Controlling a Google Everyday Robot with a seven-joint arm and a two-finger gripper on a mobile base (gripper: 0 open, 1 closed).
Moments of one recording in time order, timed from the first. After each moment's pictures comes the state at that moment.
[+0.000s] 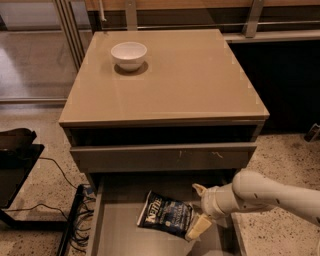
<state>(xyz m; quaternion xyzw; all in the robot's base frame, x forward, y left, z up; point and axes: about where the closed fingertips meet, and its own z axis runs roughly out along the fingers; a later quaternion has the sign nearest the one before) 0.457 -0.112 0.480 -0.57 0.75 0.22 0.26</state>
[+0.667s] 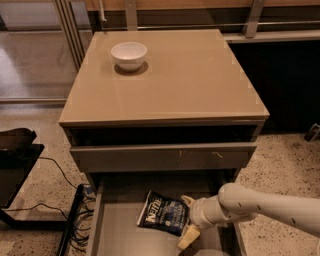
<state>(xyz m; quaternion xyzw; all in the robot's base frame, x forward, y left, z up) 0.445 -0.080 0.411 -0.58 0.74 0.25 0.25</state>
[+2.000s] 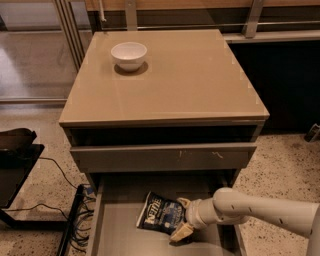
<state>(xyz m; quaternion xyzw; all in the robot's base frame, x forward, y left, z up) 0.470 -0.066 0.367 -0.56 0.74 0.25 0.28</state>
